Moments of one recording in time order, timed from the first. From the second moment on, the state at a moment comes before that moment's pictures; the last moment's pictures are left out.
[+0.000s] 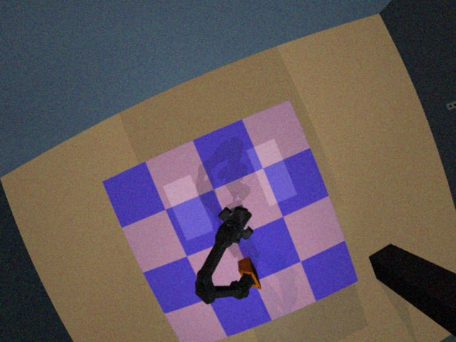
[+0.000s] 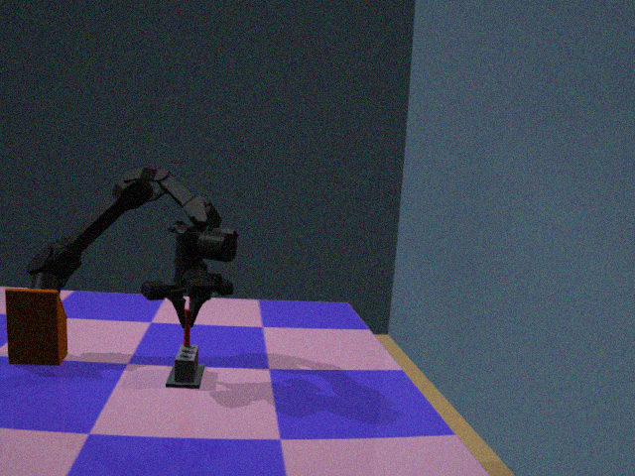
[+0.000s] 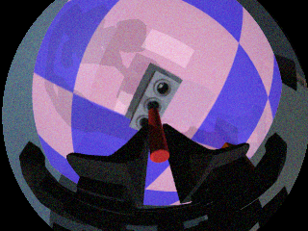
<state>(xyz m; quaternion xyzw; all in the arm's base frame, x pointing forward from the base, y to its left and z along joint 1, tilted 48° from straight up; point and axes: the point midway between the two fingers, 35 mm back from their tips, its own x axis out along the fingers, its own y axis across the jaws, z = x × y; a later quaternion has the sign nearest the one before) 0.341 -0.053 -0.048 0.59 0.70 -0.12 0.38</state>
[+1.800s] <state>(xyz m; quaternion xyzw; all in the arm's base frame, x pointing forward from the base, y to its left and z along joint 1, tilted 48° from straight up) 0.345 -0.052 -0.053 0.59 0.70 -0.12 0.39</state>
